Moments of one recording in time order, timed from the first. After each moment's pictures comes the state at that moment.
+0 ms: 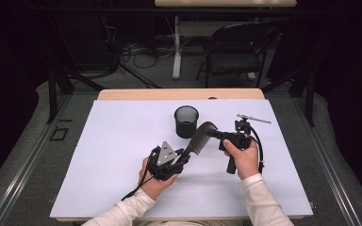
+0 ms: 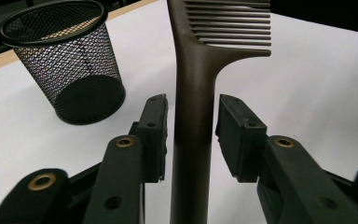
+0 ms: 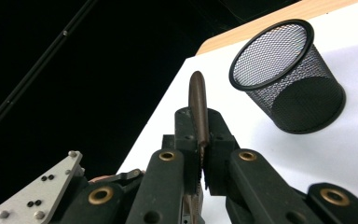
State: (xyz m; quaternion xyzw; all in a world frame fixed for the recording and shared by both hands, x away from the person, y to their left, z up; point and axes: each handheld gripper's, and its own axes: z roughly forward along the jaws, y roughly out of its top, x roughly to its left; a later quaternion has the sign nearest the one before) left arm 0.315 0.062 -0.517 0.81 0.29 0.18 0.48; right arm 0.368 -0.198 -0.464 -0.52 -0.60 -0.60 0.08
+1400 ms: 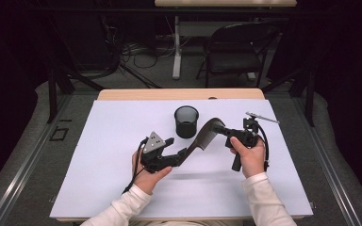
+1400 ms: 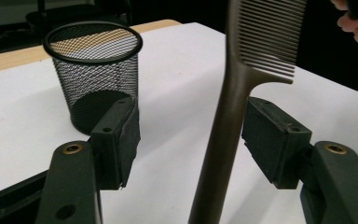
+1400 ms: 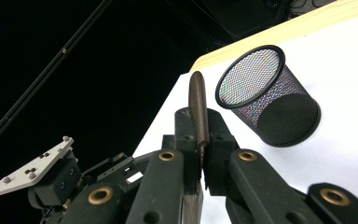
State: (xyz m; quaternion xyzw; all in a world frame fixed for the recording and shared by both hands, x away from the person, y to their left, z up) left arm 0.333 0.085 -0.500 0.76 0.34 0.15 0.53; right arm 0.369 -0.217 -0.460 -0.53 -0.58 -0.62 0.06
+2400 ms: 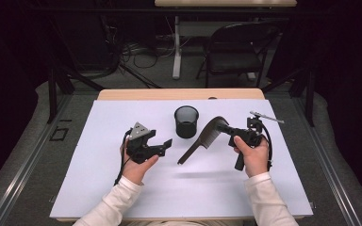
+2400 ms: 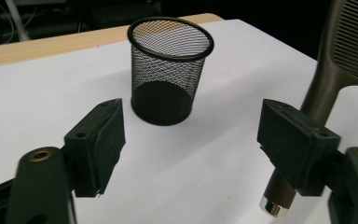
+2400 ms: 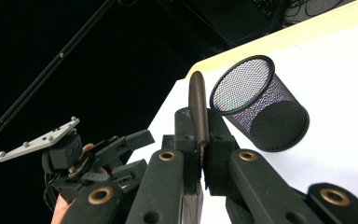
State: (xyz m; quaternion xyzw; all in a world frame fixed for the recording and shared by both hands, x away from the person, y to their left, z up) left arm 0.359 0.126 -0.490 0.75 0.41 0.16 0.50; right arm 0.368 -0.225 -0.456 -0.53 -0.58 -0.62 0.05
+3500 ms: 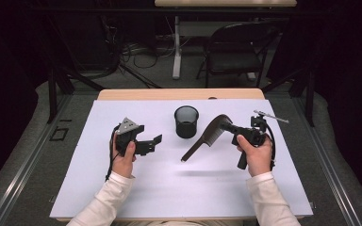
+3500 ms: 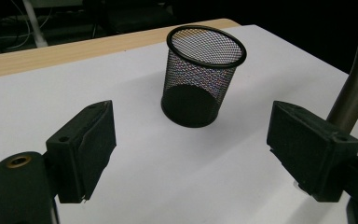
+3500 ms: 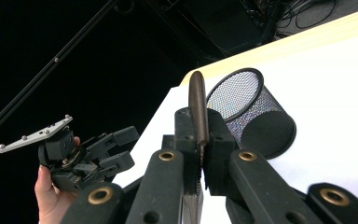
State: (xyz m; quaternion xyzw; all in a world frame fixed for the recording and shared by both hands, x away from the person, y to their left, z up) left arm 0.370 0.154 -0.484 0.74 0.41 0.17 0.50; right arm 0.367 -0.232 -0.451 -0.53 -0.57 -0.63 0.02
